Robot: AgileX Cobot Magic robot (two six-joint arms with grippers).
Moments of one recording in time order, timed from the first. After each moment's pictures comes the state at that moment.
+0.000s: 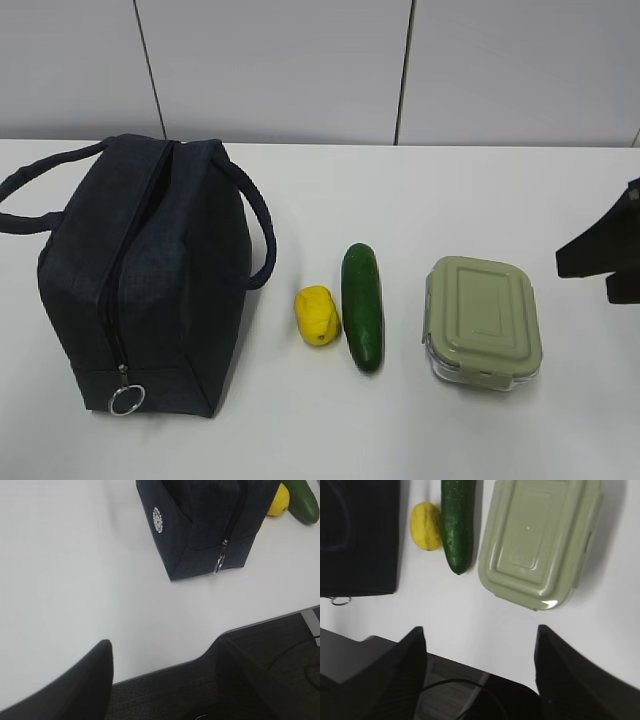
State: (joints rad) left arm -0.26 0.23 -0.51 -0.07 1.09 0.00; right arm -0.14 1.25 -0.82 0.72 1.01 -0.41
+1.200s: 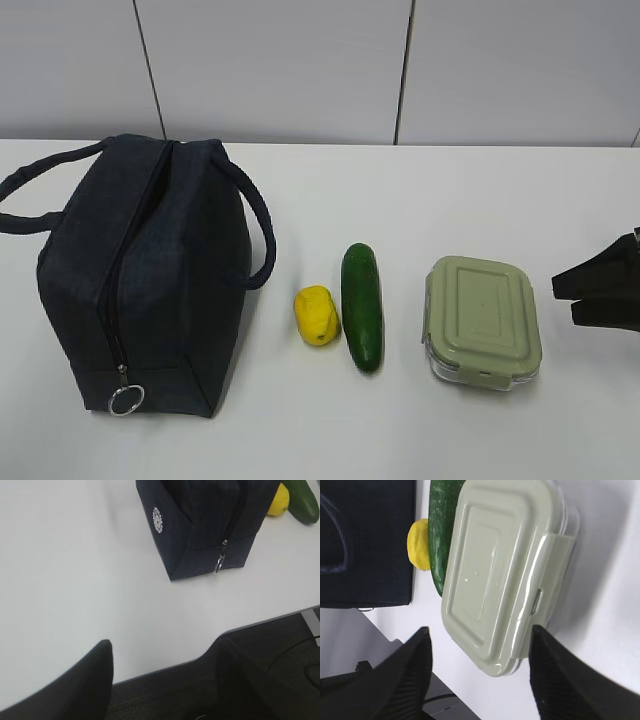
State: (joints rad) left arm -0.26 0.23 -0.51 -0.07 1.09 0.00; right arm -0.45 1.83 -0.87 1.13 1.17 -1.12
